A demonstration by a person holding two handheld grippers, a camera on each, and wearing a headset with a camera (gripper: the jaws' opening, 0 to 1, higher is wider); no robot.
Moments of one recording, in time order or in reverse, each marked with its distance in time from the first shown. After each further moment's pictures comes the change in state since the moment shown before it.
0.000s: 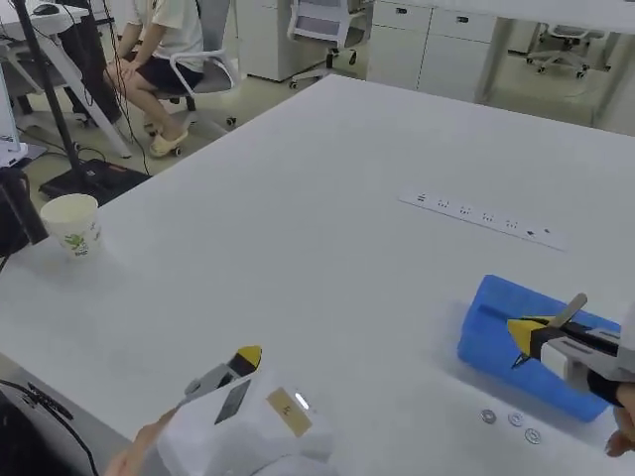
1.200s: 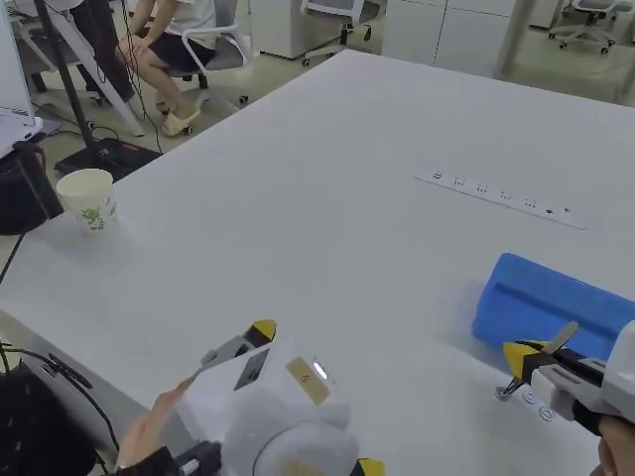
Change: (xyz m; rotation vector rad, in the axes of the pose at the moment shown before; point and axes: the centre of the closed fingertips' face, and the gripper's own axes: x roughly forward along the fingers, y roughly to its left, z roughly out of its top) left arm 0.002 0.000 -0.003 0.008 0.013 -0.001; right arm 0.014 0.006 -0.048 0.035 0.021 -0.026
